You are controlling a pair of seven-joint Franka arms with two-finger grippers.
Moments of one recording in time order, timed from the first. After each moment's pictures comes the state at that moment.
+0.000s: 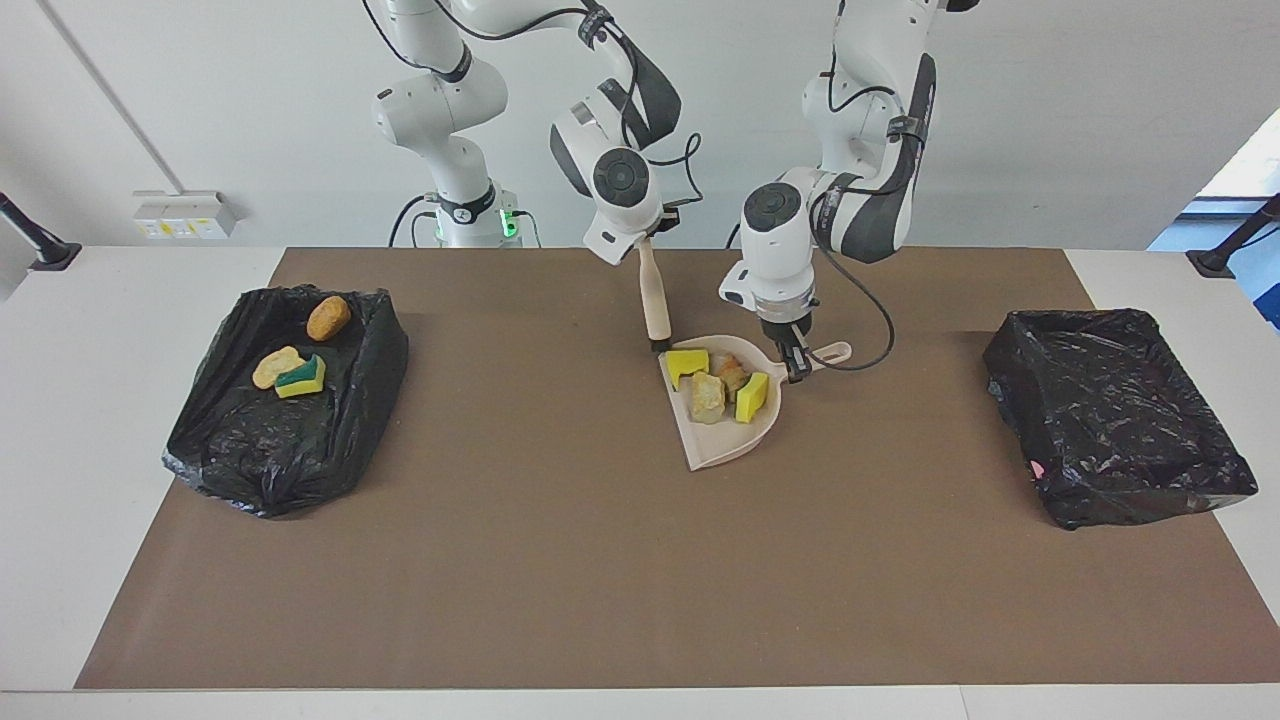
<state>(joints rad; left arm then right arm) -0.48 0.11 -0.07 -2.14 0.31 2.15 0.74 0.54 0.01 0.19 -2.16 0.48 1.72 0.47</state>
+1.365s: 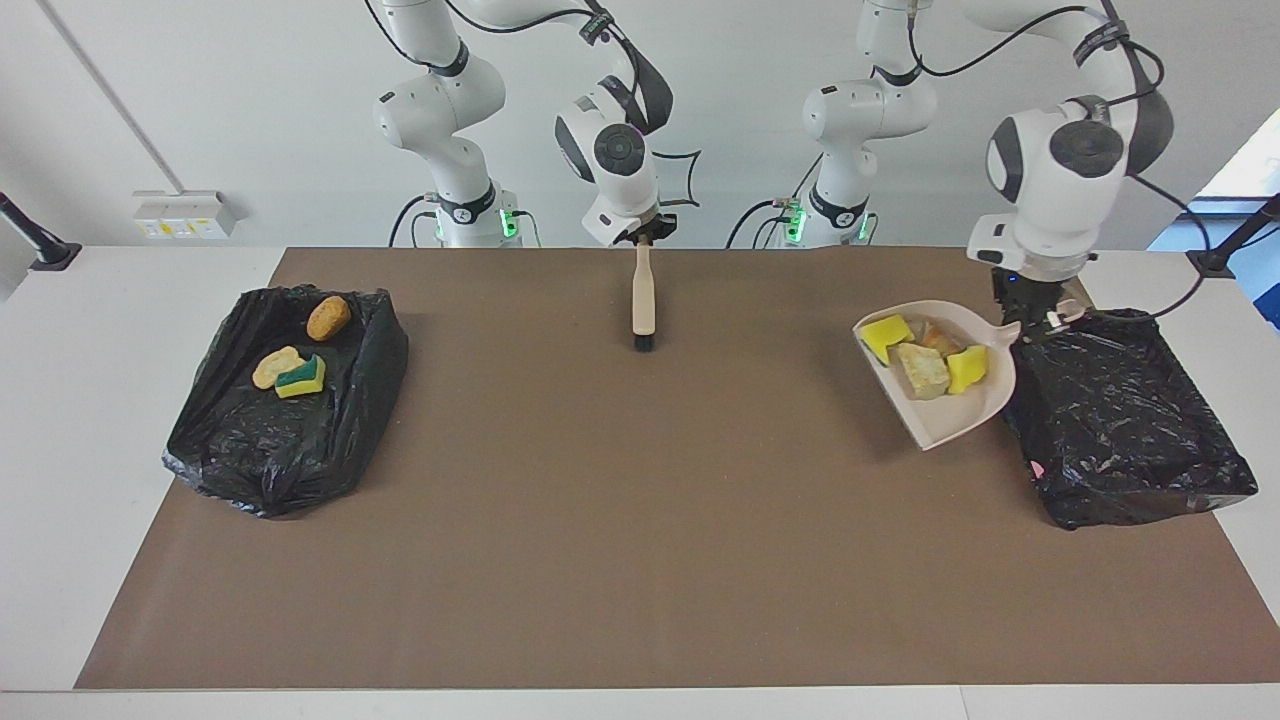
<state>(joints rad) 0.19 -0.13 -0.04 -2.15 0.31 2.05 1.42 0.67 -0.09 0.19 -2.40 0.48 2.05 0.60</state>
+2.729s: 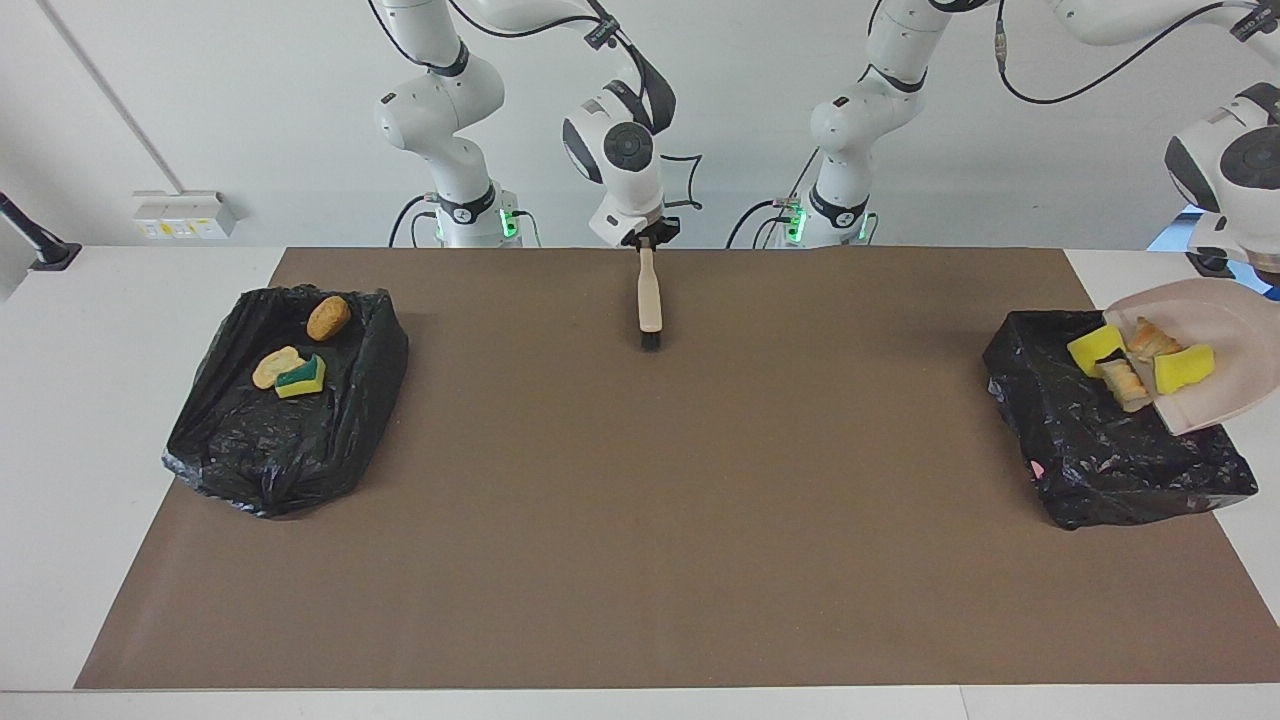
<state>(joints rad) 0.51 0.12 -0.06 -1.84 0.99 2.23 1.59 0.70 -0.07 0.19 -2.44 0.45 2.15 0.60</state>
